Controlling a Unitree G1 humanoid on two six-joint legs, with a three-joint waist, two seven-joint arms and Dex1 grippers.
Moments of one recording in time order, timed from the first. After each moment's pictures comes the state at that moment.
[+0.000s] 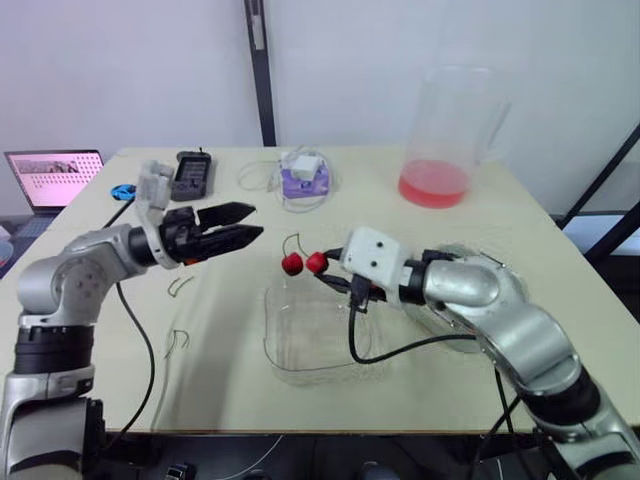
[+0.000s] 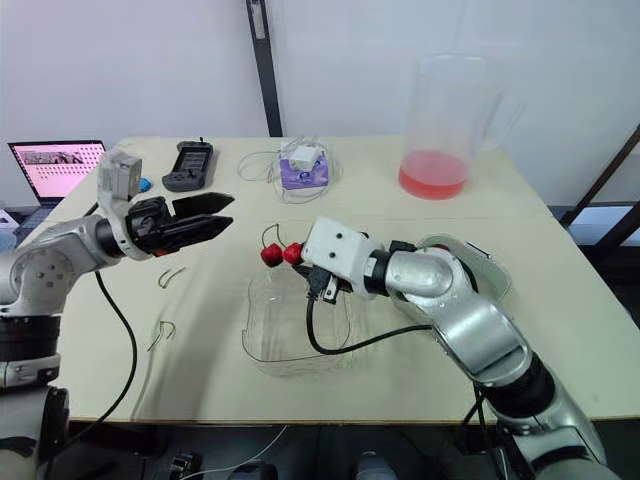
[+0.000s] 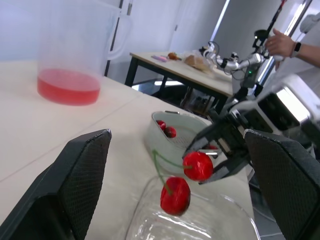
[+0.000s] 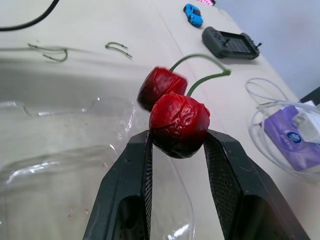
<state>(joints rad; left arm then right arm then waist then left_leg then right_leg) -0.76 0.72 0.20 0.12 -0.86 0.80 -1.15 -0.62 -0.66 0.30 -0.63 0.10 0.69 0.66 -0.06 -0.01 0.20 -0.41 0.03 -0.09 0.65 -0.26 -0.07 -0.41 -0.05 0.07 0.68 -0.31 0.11</state>
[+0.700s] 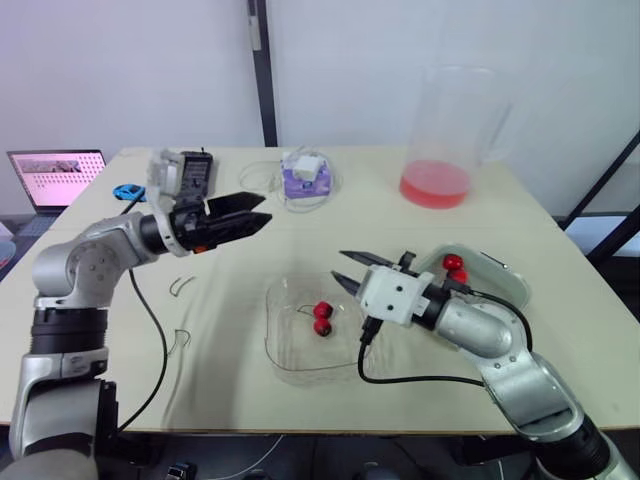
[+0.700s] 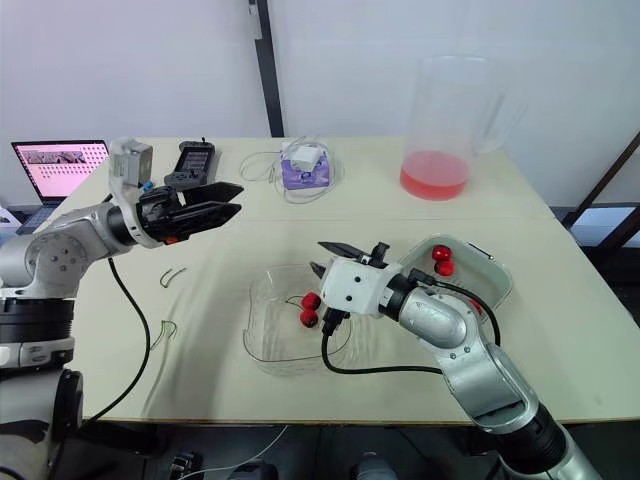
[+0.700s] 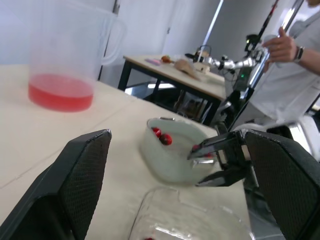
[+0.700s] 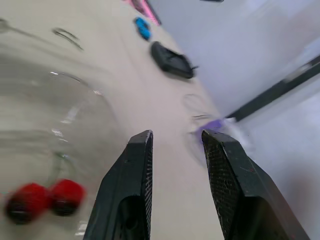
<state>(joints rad) -0.76 0.71 0.17 0.14 -0.80 0.78 -1.21 -0.46 -0.57 0.23 -0.65 0.08 0.60 0.68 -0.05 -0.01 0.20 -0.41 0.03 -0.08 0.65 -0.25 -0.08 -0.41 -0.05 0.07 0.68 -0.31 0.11</state>
